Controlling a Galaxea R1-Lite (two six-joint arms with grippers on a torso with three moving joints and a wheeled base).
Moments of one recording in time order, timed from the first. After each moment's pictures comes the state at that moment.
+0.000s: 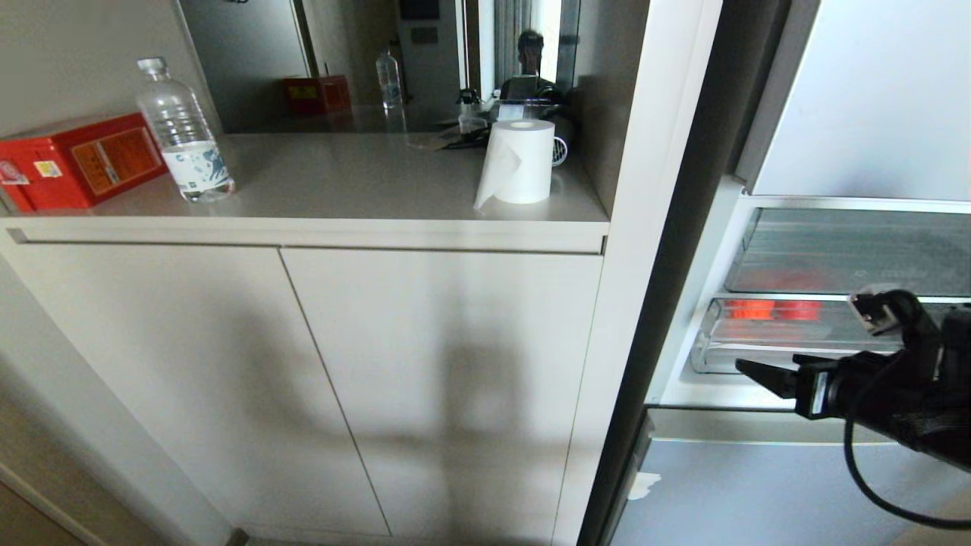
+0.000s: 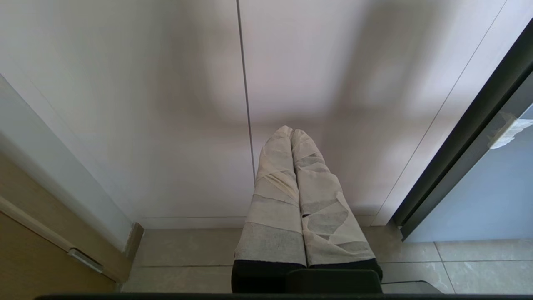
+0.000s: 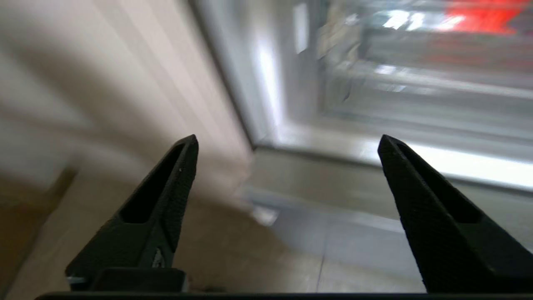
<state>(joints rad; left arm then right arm) 0.00 0.00 -0.07 0.17 -0.01 0.02 0.00 1.59 -0.44 -0.82 0.21 0.04</state>
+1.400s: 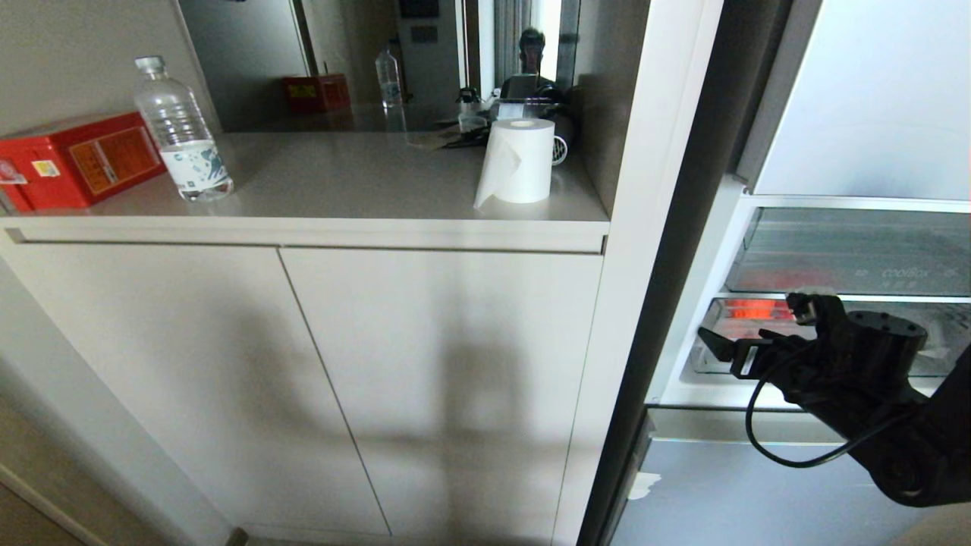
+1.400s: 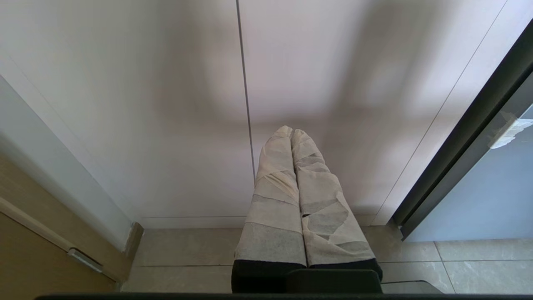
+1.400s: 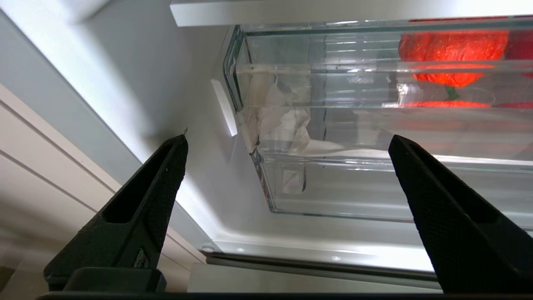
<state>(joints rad) 0.00 0.00 -0.07 0.17 -0.01 0.02 0.01 2.06 -0.55 -1.37 0.09 0.08</state>
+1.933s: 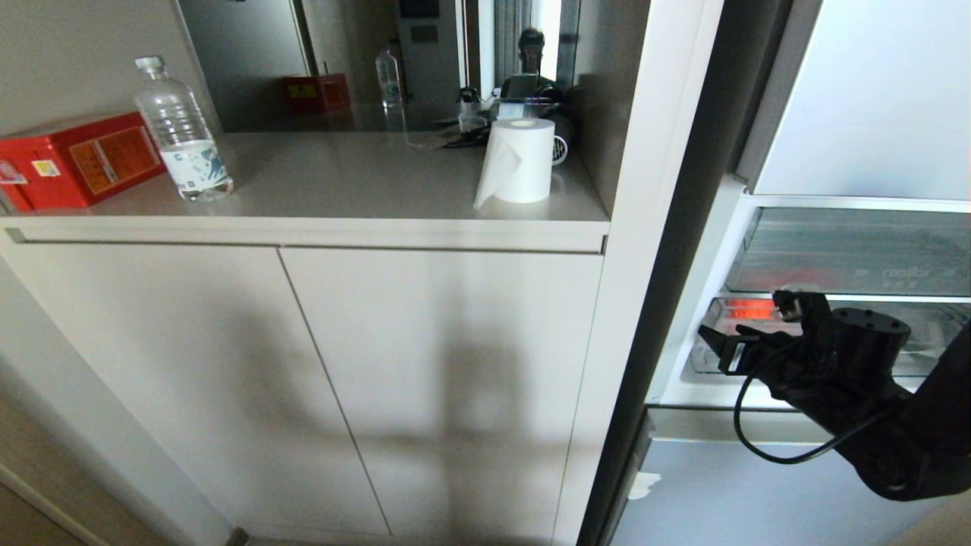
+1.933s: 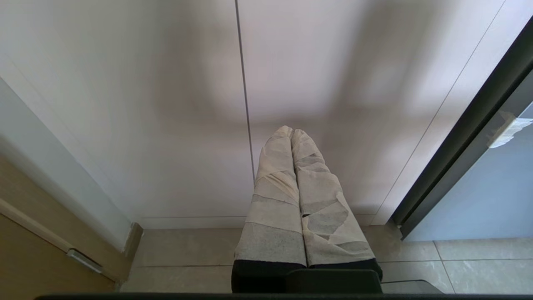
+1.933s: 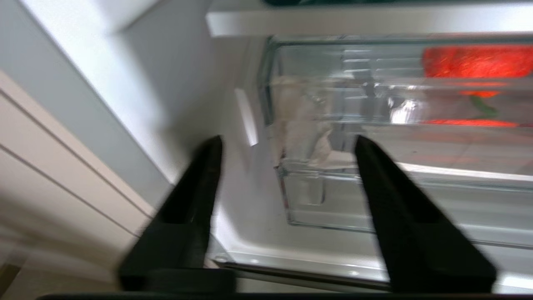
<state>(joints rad) 0.00 0.00 -0.07 0.17 -0.01 0.02 0.04 2.08 -0.58 -1.37 0.08 0.08</state>
